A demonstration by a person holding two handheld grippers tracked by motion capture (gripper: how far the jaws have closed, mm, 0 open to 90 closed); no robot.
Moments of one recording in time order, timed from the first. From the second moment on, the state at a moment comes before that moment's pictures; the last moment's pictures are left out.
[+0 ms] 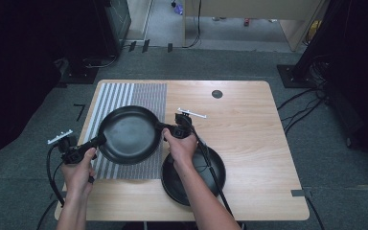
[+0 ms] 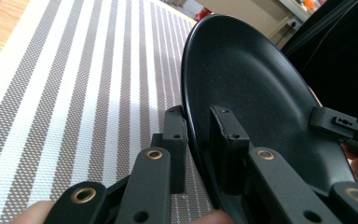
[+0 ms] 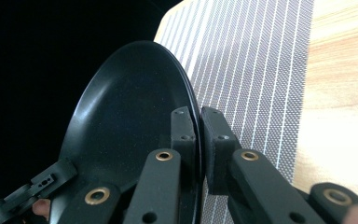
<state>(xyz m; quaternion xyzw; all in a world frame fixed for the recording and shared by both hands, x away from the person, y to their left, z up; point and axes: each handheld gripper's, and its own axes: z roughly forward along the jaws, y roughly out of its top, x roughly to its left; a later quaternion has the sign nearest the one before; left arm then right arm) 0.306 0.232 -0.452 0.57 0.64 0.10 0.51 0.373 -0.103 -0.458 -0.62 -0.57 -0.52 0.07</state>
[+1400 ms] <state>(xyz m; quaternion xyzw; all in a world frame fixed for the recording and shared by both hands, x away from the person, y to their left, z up) 0.398 0.258 -0.488 0.54 0.70 0.08 0.46 0.454 -0.056 -0.497 -0.67 -0.58 -0.46 0.05</state>
